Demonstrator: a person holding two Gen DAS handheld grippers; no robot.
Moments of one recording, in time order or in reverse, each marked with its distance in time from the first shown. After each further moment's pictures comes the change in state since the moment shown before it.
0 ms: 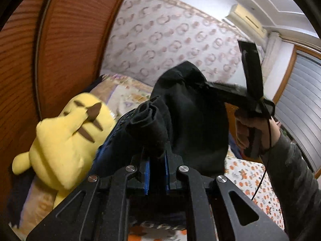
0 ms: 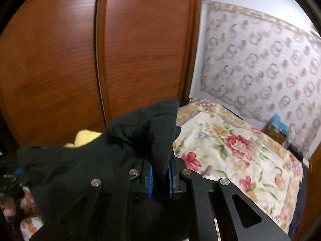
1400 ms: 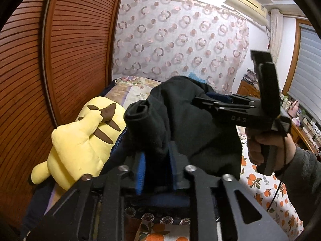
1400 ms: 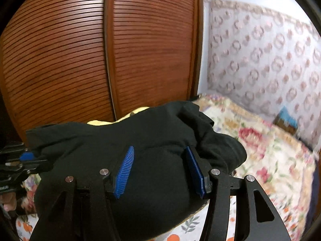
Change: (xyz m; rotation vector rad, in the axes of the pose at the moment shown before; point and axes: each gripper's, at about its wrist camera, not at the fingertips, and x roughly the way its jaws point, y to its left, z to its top) left arm -0.004 -0.016 -0.019 0.156 -0.001 0.148; right arm 0.052 0.029 -0.043 0.116 -0.047 0.059
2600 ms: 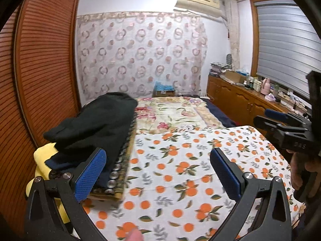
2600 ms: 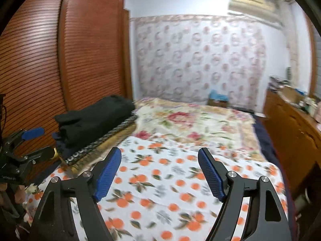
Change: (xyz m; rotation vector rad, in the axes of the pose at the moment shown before) left arm -0.095 -0.167 -0.039 0.229 -0.101 -0.129; right arm -0.337 0.103 -0.159 0.265 -0.159 -0.472
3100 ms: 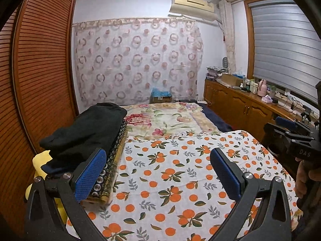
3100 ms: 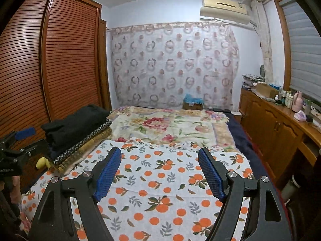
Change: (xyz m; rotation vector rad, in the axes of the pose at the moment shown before) left arm -0.014 -0.036 0.007 0.019 -0.041 0.003; right arm -0.057 0.006 -0.011 0.058 -0.034 -0.115
